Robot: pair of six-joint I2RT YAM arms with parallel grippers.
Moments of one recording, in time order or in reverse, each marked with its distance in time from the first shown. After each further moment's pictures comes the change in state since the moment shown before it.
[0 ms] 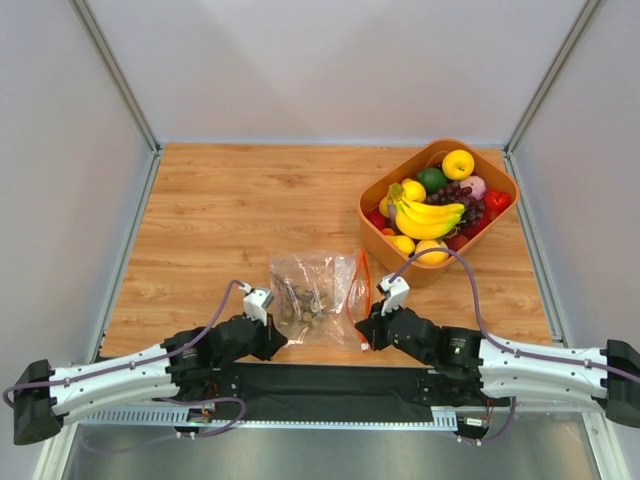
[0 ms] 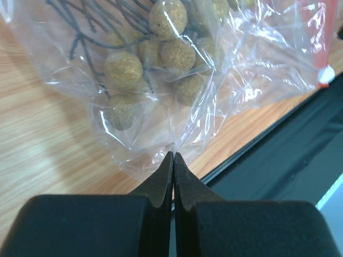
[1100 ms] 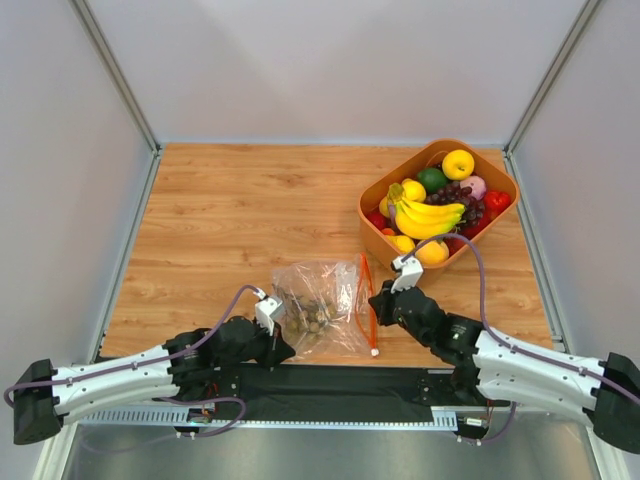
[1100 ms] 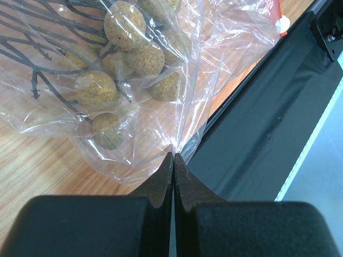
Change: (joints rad) left arm 0.000 0.022 -0.036 0.119 0.237 0.132; right arm -0.235 0.032 0.029 0.013 0.018 -0.080
